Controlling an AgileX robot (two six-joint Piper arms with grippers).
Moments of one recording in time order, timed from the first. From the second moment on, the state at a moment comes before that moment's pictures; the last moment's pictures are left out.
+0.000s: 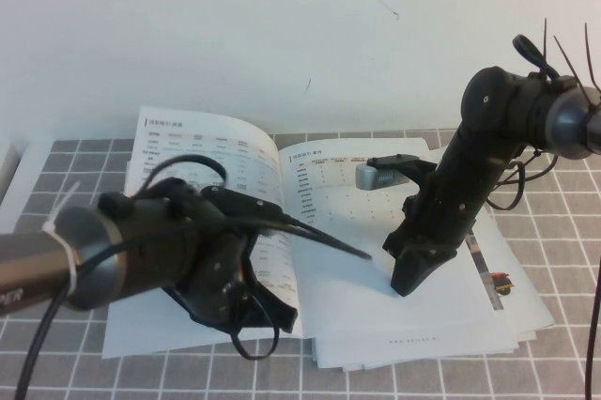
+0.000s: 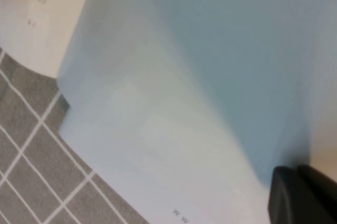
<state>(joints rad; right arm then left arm) 0.37 2.27 -1.73 0.49 1.27 -0.53 -0.64 1.71 -1.02 0.26 0.64 -0.51</state>
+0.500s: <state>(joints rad) 0.37 2.27 -1.73 0.49 1.27 -0.52 -0.37 1.73 -1.02 -0.71 0.61 0.27</state>
